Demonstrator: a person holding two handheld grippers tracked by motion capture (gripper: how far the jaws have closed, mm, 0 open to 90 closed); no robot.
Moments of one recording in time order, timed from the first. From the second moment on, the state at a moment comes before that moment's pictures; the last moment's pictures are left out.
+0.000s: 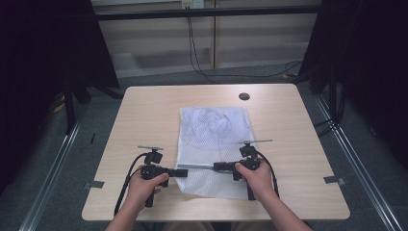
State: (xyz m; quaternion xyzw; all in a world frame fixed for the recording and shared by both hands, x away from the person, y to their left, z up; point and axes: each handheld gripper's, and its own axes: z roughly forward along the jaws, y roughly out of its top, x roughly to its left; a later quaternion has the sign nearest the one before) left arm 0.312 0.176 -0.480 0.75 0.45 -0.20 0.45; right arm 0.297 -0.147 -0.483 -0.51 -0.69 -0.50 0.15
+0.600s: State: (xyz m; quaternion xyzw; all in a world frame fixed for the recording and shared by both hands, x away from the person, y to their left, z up) left arm 0.313 0.180 -0.479 0.74 0.46 -0.19 0.45; right arm 0.299 -0.160 -0.483 -0.52 -0.68 -0.50 0.15
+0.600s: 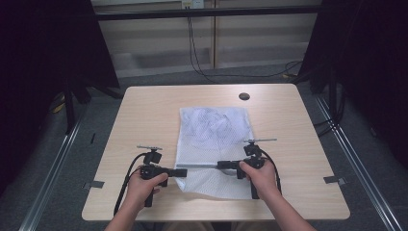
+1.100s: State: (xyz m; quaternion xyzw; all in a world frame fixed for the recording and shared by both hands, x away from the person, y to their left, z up) left arm 0.313 0.182 -0.478 0.74 0.46 -0.20 0.45; right arm 0.298 -0.169 -0.483 -0.52 -0.68 -0.50 0.15
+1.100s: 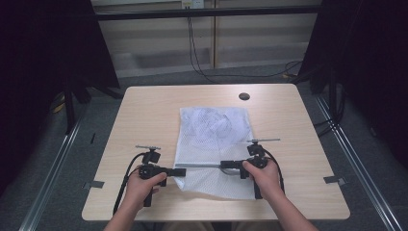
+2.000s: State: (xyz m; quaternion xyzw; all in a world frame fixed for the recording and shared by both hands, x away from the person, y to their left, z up) left arm 0.316 0.183 -0.478 0.74 0.46 -0.20 0.45; right arm 0.297 -0.173 -0.485 -0.52 -0.68 -0.49 0.16
